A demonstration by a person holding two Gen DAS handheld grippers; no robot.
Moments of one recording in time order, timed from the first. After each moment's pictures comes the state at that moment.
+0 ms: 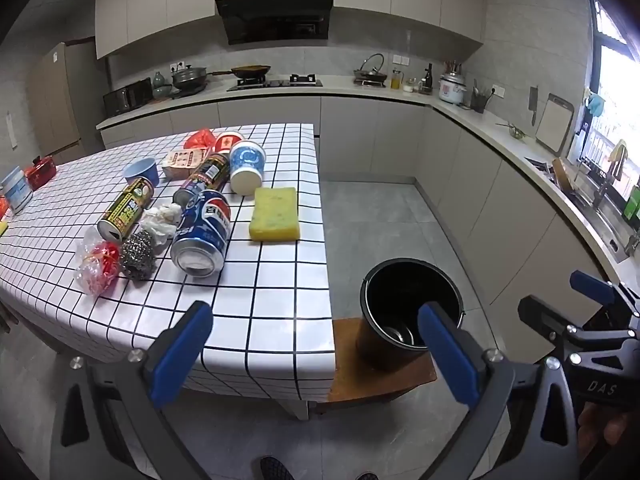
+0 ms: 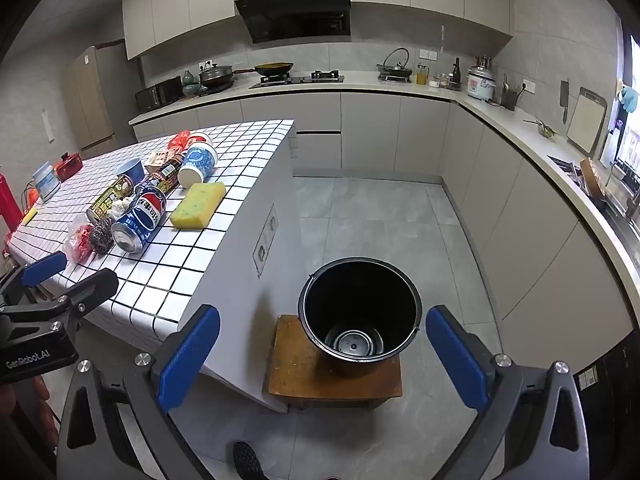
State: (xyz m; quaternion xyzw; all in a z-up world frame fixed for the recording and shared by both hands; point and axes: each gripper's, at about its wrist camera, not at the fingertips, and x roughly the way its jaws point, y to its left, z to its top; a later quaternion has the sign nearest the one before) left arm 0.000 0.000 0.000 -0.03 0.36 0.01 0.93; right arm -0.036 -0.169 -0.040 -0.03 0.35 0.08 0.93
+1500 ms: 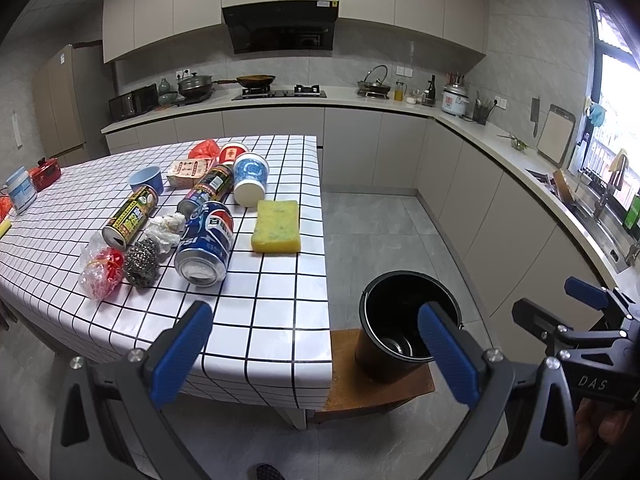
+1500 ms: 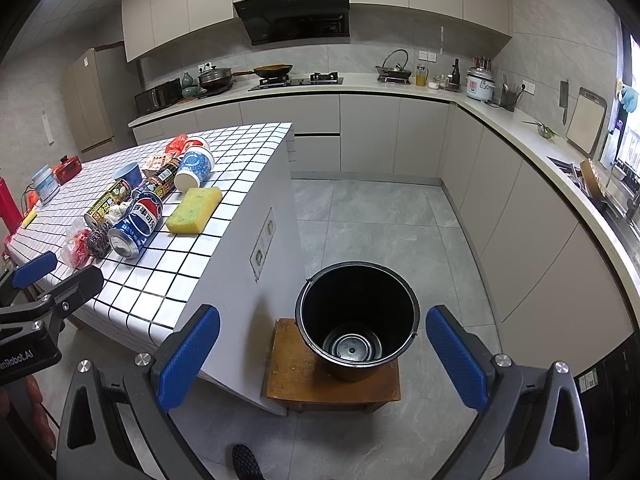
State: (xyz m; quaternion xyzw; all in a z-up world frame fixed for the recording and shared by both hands) left arm -0.003 0.001 0.008 -0.03 0.34 0.02 0.94; right arm -0.033 -0.175 -0.034 -0.02 0.35 0.08 0.93
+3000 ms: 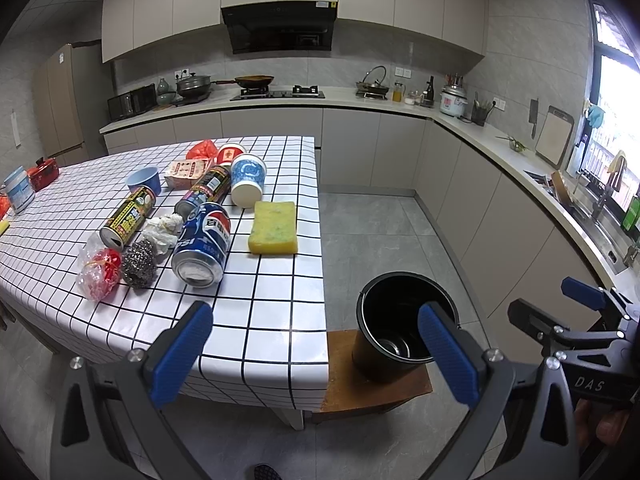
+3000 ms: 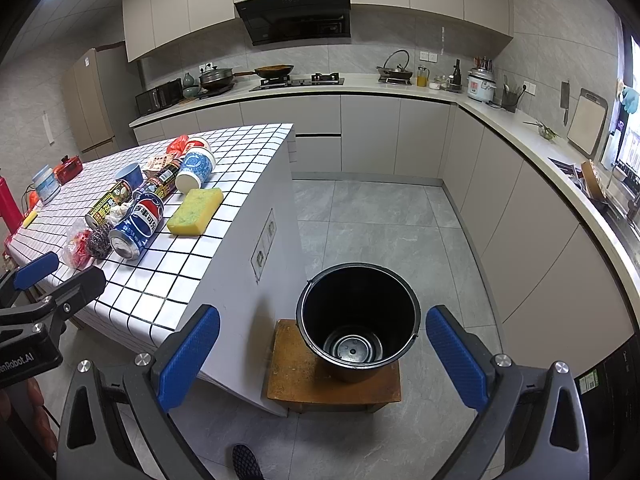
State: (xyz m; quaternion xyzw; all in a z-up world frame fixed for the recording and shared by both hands) left arm -0.001 -0.004 0.009 -0.03 0.34 0.02 0.94; right arm -0.032 -0.176 -0.033 -0.02 0.35 0.08 0.93
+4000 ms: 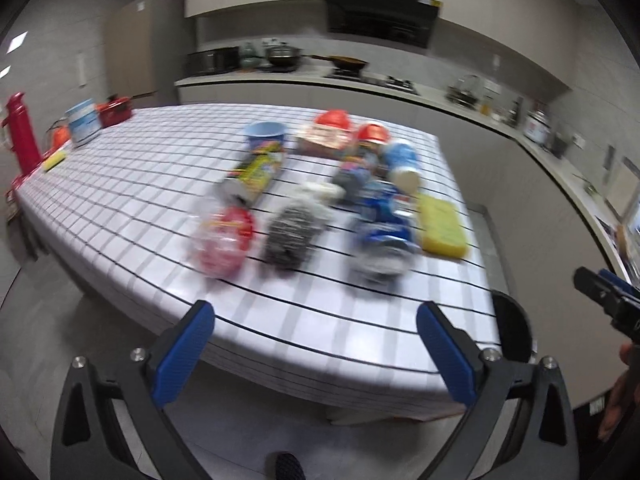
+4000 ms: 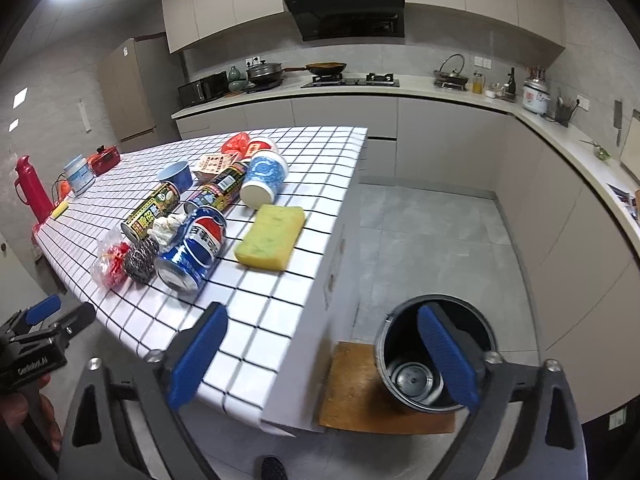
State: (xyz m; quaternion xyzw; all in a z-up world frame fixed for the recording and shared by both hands) left arm 0.001 0.168 -0.026 -0.10 0.36 0.15 0.91; right arm 0.037 -0.053 -0.042 -0.02 0.35 0.17 0.92
